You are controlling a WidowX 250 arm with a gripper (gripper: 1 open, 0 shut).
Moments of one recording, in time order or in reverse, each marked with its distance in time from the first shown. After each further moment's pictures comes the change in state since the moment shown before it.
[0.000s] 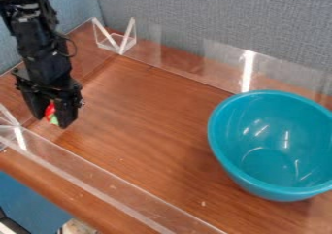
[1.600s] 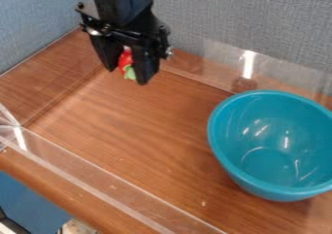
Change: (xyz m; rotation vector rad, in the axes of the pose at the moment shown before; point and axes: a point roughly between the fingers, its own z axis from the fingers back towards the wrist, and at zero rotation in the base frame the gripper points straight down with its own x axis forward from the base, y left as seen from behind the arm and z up) arm 0.005 -0.128 0.109 -0.023 -0.221 -0.174
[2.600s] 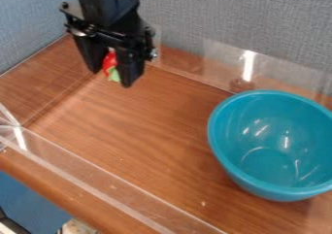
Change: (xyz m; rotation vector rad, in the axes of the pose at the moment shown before) arm -0.013 0.018 -0.001 0.025 0.050 0.025
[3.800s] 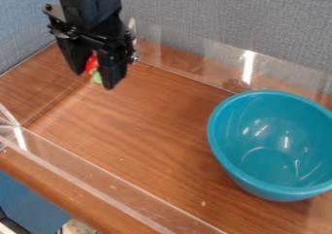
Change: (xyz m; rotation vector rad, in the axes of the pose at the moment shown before) arm -0.005 0.011 -0.002 0.018 0.014 -0.010
